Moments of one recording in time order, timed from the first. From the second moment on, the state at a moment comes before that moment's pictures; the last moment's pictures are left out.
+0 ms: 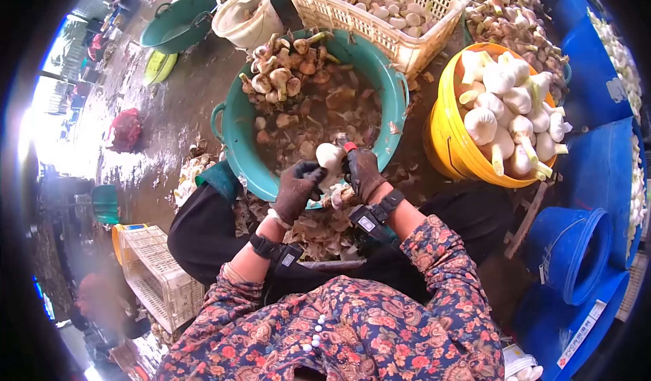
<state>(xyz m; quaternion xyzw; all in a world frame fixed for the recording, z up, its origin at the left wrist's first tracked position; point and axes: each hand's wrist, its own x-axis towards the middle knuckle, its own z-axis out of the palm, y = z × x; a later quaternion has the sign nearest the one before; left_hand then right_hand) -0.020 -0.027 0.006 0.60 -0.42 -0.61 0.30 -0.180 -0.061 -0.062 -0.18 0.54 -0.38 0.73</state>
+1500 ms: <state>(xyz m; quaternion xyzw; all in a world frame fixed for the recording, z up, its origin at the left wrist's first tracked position) -0.003 -0.118 -0.056 0.48 -0.49 -0.69 0.24 -0.183 -0.080 -0.068 -0.60 0.68 -0.30 0.29</state>
